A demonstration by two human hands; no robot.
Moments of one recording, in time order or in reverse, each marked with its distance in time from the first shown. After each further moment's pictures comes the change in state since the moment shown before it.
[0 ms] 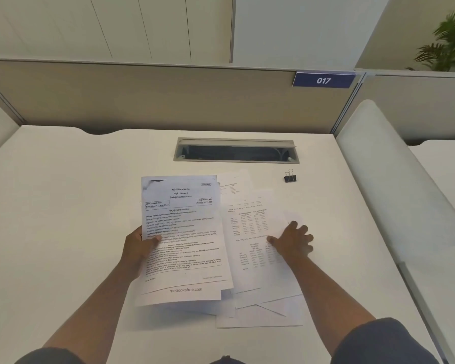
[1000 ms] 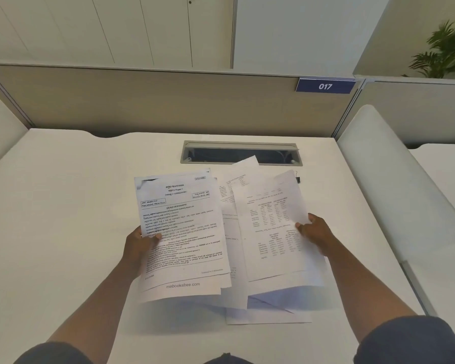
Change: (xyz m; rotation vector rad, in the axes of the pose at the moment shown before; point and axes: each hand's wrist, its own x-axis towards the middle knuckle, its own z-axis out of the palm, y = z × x) left_hand -0.002 0.007 -0.019 -0.063 0.061 -0.042; right_hand 0.015 0.031 -0.054 0.611 -0.185 -0.097
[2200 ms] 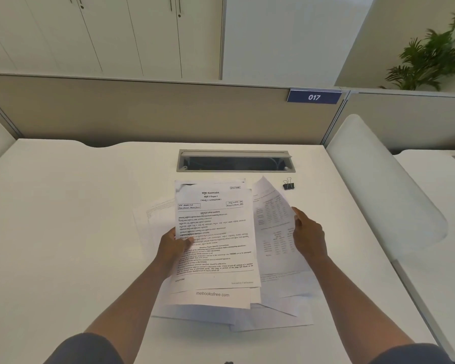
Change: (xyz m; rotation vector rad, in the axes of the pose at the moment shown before) left_hand 0.001 0.000 0.055 0.002 -0.261 -0.002; right_hand -0.043 -0.016 0.026 -0.326 0.341 -0.361
